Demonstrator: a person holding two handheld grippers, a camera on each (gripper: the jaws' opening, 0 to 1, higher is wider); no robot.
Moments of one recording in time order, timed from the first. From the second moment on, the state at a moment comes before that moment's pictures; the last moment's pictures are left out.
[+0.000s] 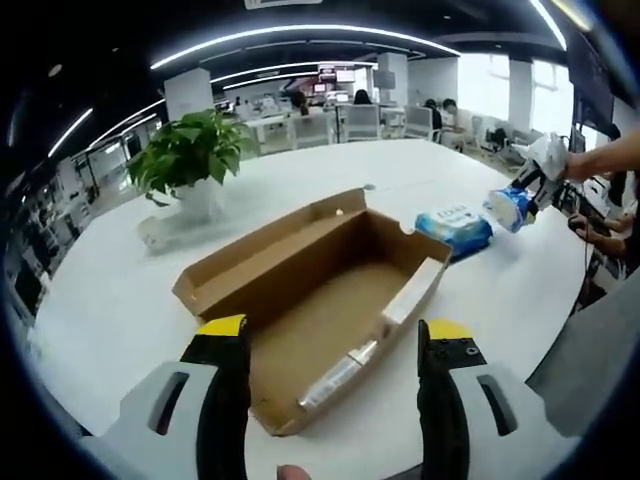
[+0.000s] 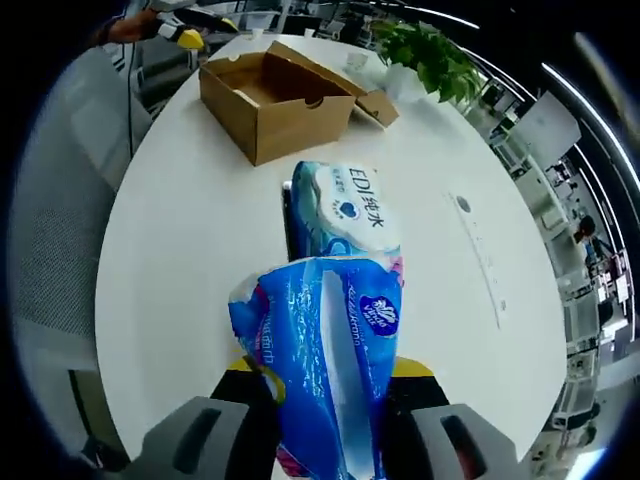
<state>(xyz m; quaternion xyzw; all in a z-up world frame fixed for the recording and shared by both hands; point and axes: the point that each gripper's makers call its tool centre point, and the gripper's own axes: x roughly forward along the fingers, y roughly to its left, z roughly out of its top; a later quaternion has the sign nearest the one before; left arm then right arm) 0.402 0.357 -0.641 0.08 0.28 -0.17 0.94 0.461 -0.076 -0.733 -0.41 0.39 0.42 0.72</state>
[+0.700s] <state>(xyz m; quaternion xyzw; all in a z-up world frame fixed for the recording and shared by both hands) 0.400 0.364 -0.649 0.09 0.30 -0.16 0.94 0.482 -0.103 -0.770 -0.41 0.41 0.42 0.70</state>
